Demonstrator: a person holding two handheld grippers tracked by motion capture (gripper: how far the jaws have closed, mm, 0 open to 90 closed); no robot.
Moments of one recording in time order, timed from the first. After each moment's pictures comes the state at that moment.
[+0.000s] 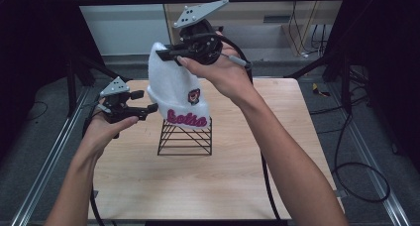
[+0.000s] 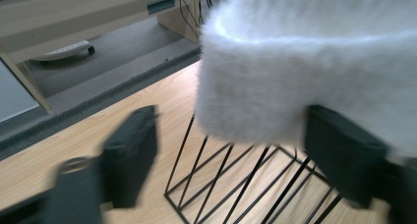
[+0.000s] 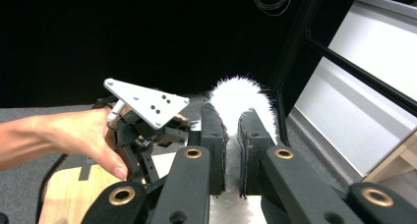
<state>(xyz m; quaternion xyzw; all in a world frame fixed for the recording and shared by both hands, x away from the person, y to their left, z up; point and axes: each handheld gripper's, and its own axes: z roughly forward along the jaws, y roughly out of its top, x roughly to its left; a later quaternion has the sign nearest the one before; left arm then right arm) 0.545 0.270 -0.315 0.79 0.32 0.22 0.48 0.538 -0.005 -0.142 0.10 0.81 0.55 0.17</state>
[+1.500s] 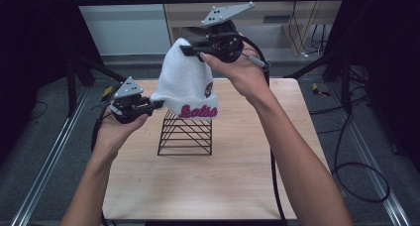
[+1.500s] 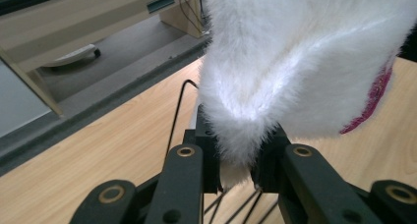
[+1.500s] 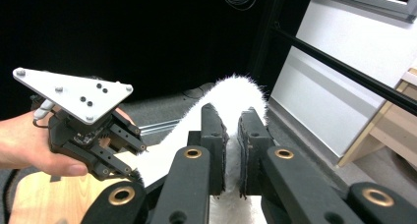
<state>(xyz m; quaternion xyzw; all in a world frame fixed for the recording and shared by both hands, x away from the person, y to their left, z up) 0.523 0.235 -0.300 0.80 0.30 0.24 0.45 0.558 -0.046 -0.157 0.15 0.79 0.56 0.19</state>
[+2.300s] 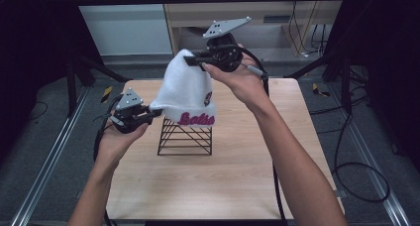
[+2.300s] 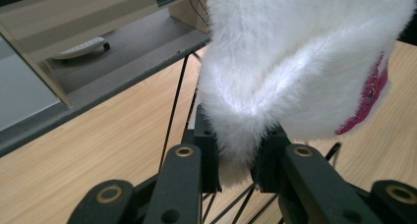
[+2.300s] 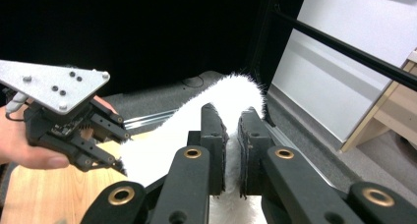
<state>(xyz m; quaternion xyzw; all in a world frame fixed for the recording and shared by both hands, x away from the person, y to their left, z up) 0.517 0.239 -0.329 0.80 0.32 0.26 0.44 0.568 -0.047 -0.189 0.16 0.80 0.54 0.18</state>
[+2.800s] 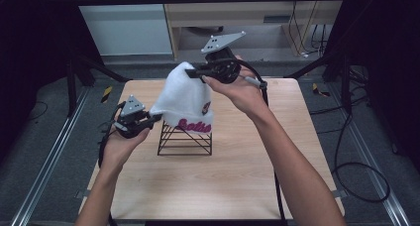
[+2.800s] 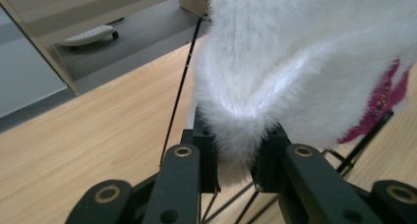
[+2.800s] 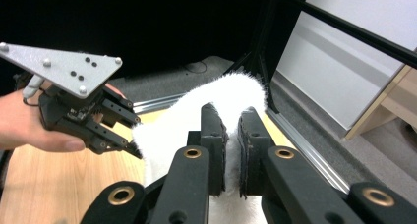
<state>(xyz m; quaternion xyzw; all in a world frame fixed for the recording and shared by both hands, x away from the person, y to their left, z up) 0.519 0.242 -0.360 0.79 0.34 0.26 0.44 0.564 -0.045 -0.216 0.16 0.82 0.52 0.18</state>
